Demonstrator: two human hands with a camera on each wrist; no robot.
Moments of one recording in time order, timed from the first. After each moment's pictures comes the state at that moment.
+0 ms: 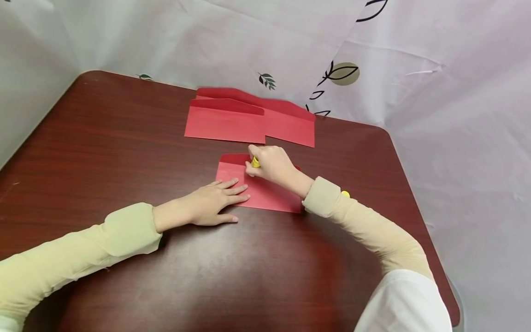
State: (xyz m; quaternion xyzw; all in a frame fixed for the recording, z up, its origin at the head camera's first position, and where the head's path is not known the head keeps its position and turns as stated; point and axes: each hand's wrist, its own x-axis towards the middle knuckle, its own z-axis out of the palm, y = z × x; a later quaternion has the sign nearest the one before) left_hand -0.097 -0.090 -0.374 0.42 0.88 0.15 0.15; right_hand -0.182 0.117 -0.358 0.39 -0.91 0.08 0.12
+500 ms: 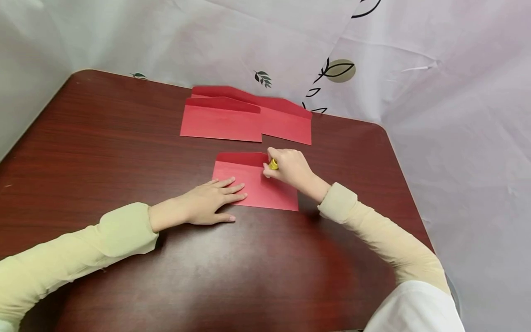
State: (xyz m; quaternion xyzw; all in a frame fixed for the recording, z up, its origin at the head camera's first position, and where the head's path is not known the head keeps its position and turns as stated) left_hand -0.098 -0.090 -0.374 0.42 0.88 0.15 0.15; right_hand -0.174 0.164 -0.362 0.36 -0.92 0.08 0.16
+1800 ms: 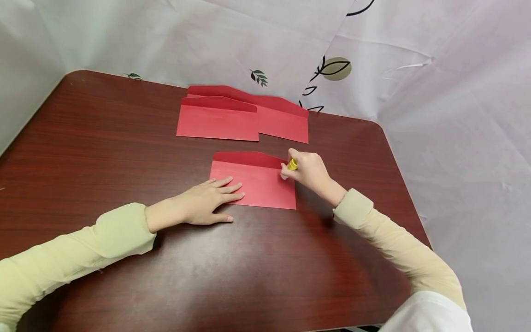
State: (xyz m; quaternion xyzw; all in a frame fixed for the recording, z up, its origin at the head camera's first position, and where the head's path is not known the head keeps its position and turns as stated) left_hand -0.100 -0.090 -0.378 0.43 0.88 0.15 0.14; right_hand -0.166 0.211 -0.366 0.30 -0.93 0.12 0.17
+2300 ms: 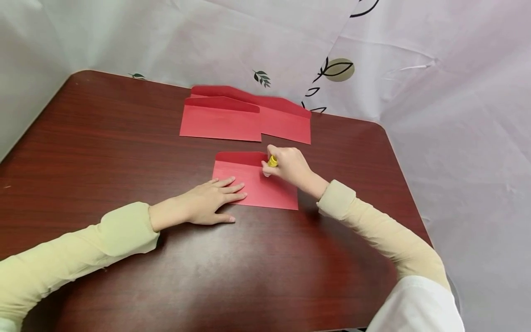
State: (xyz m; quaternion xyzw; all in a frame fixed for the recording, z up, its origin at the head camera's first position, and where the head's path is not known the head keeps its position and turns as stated) left_hand -0.100 -0.091 -0.376 0.43 0.88 0.15 0.14; right_hand -0.178 0.163 -0.365 0.36 -0.91 0.12 0.16
